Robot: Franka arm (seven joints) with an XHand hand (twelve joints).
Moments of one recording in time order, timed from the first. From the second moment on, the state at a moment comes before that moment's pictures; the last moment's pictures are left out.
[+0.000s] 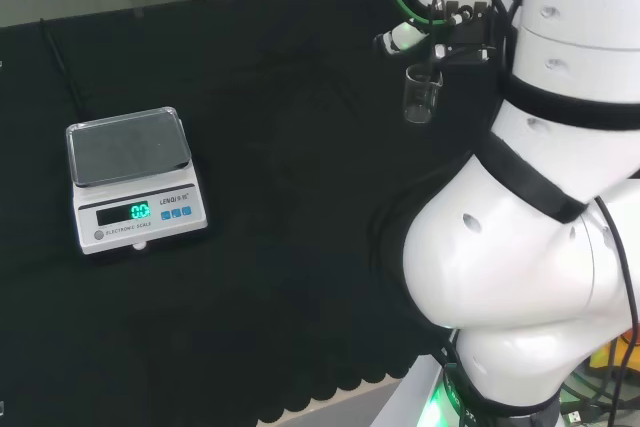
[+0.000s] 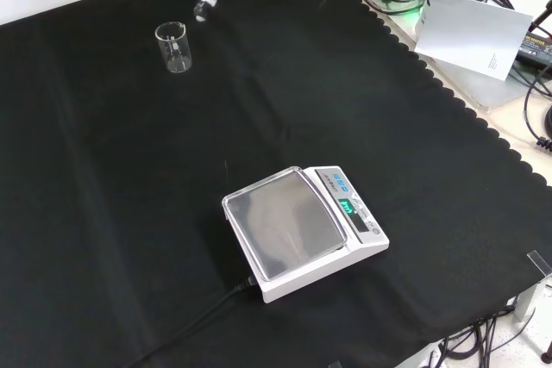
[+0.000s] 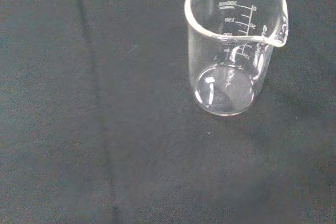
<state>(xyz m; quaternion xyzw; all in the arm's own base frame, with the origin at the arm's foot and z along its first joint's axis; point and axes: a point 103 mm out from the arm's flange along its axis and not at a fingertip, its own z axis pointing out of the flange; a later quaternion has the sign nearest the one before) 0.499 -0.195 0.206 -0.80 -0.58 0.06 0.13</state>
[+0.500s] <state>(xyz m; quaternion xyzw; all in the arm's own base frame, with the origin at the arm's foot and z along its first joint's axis) 0.527 -0.228 0.147 -0.80 -0.57 0.06 0.15</state>
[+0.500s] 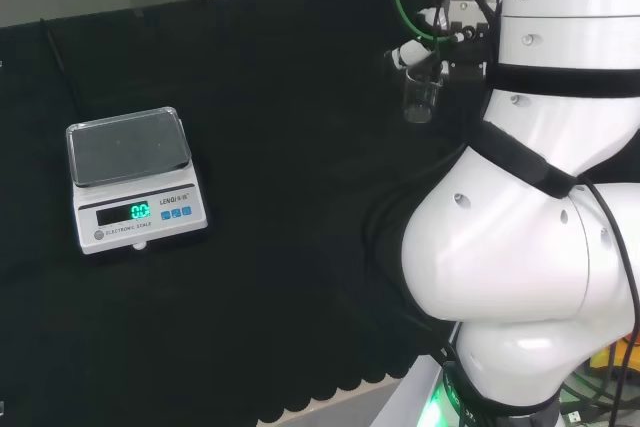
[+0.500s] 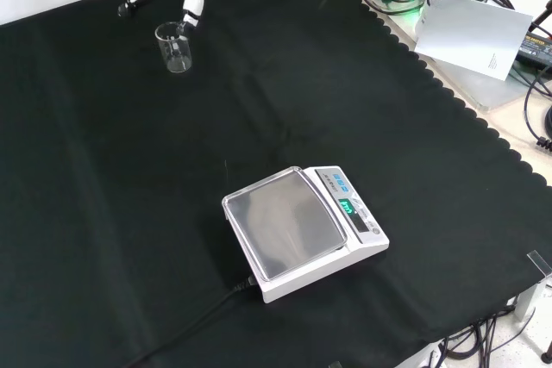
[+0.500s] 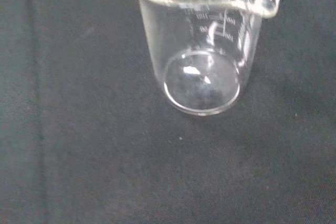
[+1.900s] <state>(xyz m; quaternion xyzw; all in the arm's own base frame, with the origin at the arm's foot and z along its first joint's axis) 0.531 -0.241 0.079 -0.81 -0.55 0.09 0.19</state>
